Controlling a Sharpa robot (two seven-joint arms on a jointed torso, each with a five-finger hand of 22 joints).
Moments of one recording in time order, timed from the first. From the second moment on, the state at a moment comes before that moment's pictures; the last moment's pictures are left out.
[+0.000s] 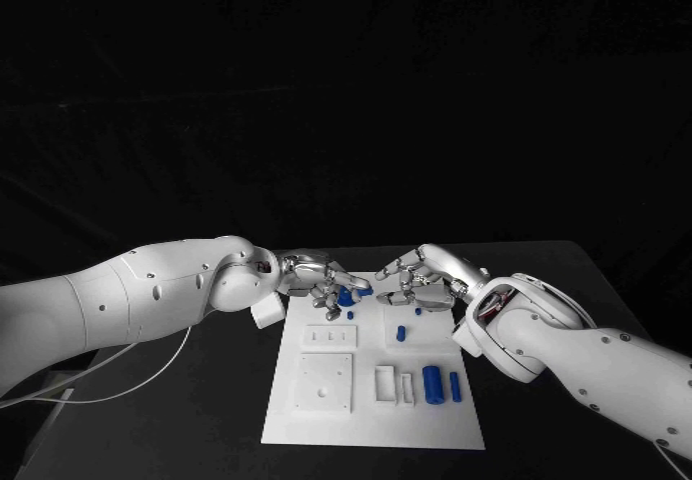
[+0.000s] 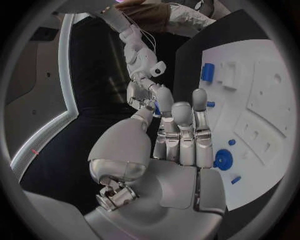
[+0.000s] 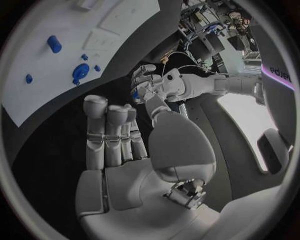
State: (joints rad) left arm 1.38 -0.71 -0.20 1.20 -0.29 0.41 0.03; left_hand 1.12 0.10 0.25 -0.06 0.11 1.23 0.06 0.07 0.86 1.50 -0.06 0.62 0.27 1.32 -0.12 1.17 0.48 0.02 1.26 -0.12 0.27 1.31; right arm 1.05 -0.67 0.19 1.51 -1.28 -0.31 0.03; right_hand 1.23 -0.07 0.11 -0.20 0.44 1.05 0.11 0.07 0.06 1.13 0.00 1.00 0.96 1.42 -0.07 0.91 0.97 0.10 1.47 -0.09 0.61 1.31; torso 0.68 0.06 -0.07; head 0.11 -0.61
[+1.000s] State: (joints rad) left arm 1.38 -0.70 -0.20 1.21 -0.29 0.44 0.03; left_hand 1.12 0.10 0.25 -0.06 0.10 1.23 0.06 0.07 0.86 1.50 -0.06 0.62 0.27 1.31 -0.12 1.17 0.48 0.02 1.26 -0.12 0.27 1.31; right arm 1.04 -0.66 0.19 1.52 -1.24 -0.26 0.05; right_hand 1.23 -0.04 0.13 -0.15 0.40 1.07 0.10 0.07 0.06 1.13 0.00 1.01 0.97 1.41 -0.07 0.91 0.97 0.10 1.47 -0.09 0.61 1.31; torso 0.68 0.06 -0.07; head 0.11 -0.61
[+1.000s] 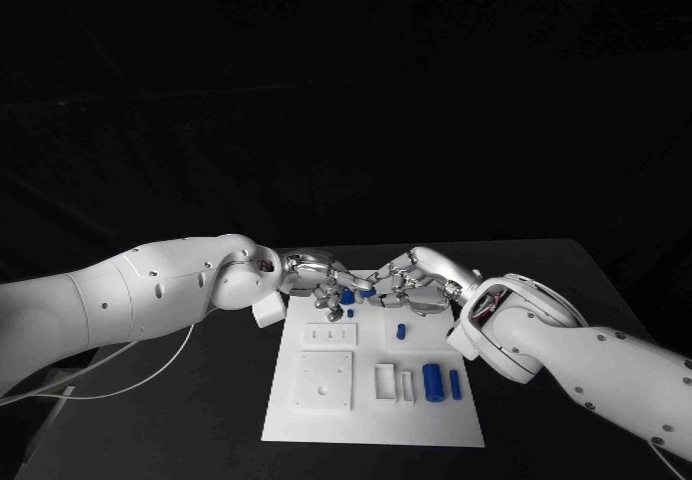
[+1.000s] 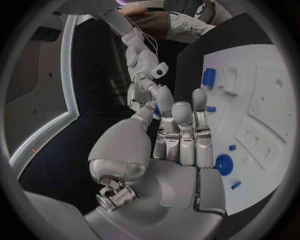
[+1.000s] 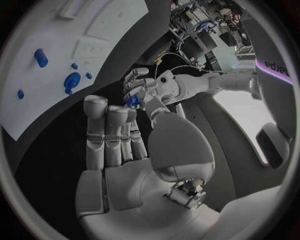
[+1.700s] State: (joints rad) left arm 1.38 -0.70 -0.20 1.20 -0.28 0.47 0.03; left_hand 1.12 0.10 0.25 -0.06 0.10 1.24 0.06 0.07 0.86 1.50 -0.06 0.62 0.27 1.31 -0.12 1.17 0.48 0.02 1.26 -0.12 0.27 1.31; right arm 1.04 -0.66 0.19 1.51 -1.23 -0.25 0.06; right_hand 1.23 -0.01 0.18 -0.13 0.34 1.14 0.08 0.07 0.06 1.13 -0.01 1.02 0.97 1.41 -0.07 0.91 0.97 0.10 1.47 -0.09 0.61 1.31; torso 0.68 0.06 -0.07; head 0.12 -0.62
